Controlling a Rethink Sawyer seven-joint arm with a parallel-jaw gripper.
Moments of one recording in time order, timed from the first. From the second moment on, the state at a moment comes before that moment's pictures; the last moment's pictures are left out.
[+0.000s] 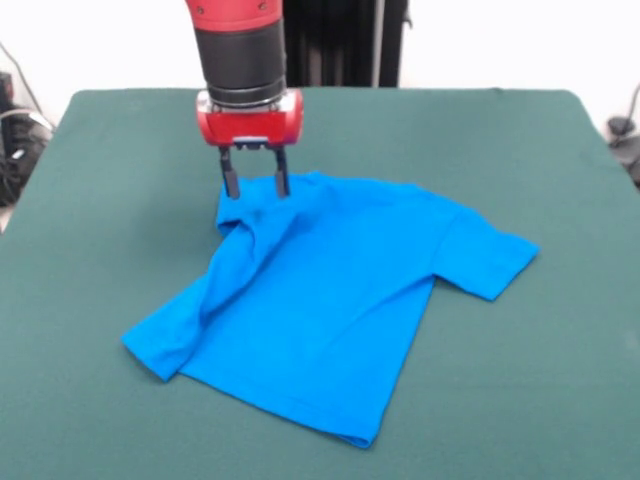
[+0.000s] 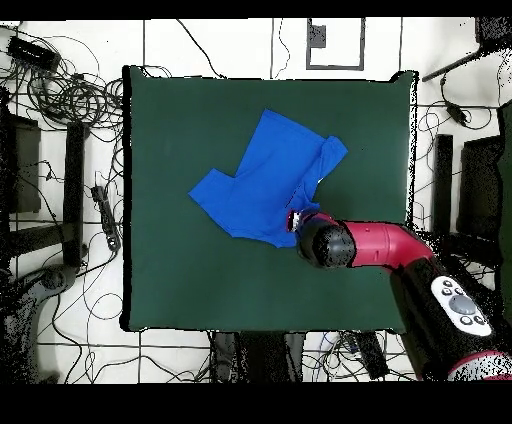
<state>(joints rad) -0.67 -0.56 0.37 1.76 -0.56 0.39 1.87</state>
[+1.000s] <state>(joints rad) -0.72 -0.55 0.36 1.77 -0.63 0.35 1.87</state>
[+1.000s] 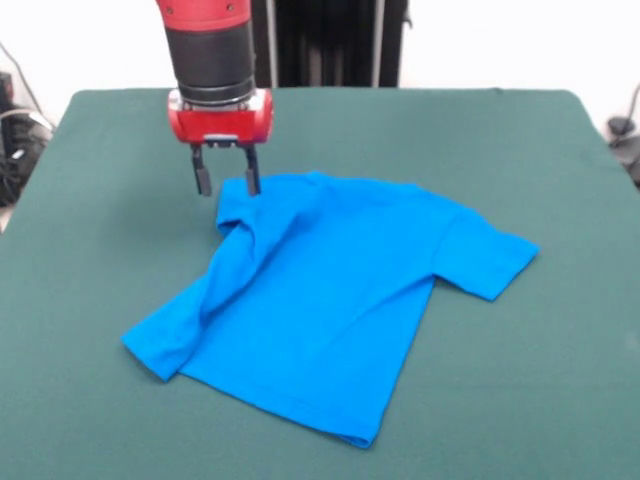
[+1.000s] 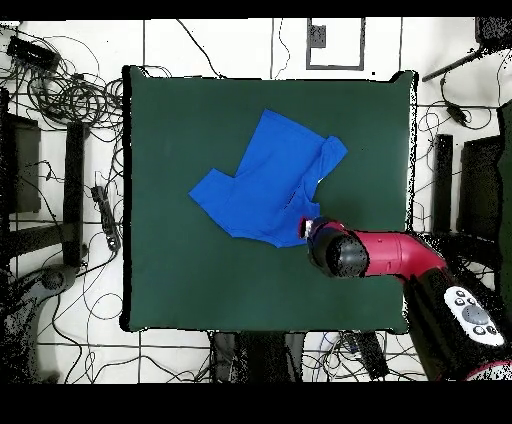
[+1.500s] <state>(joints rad) -0.72 -0.48 0.34 1.77 -0.68 0.27 1.87</state>
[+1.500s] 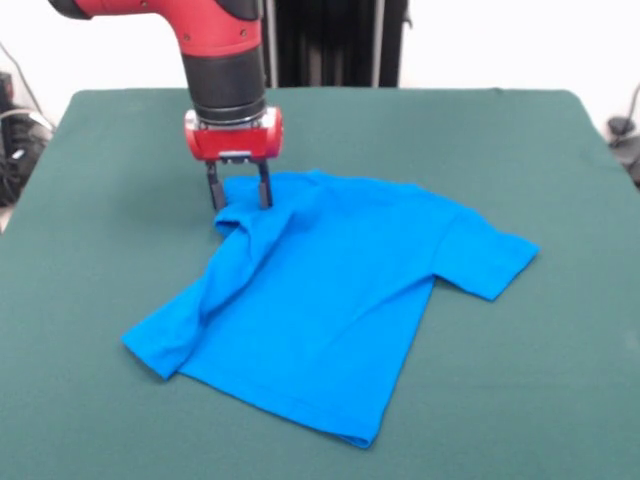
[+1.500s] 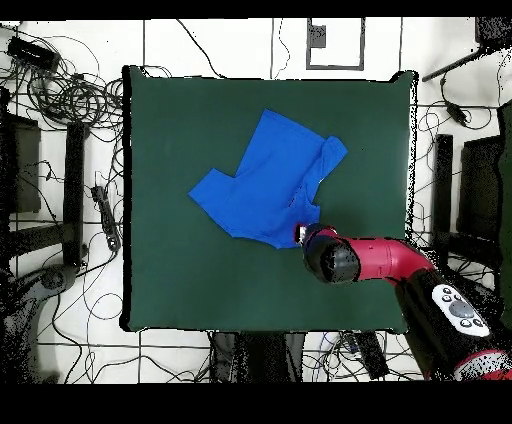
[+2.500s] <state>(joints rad) -0.79 -0.49 0.34 1.80 -0.68 0.24 1.87</state>
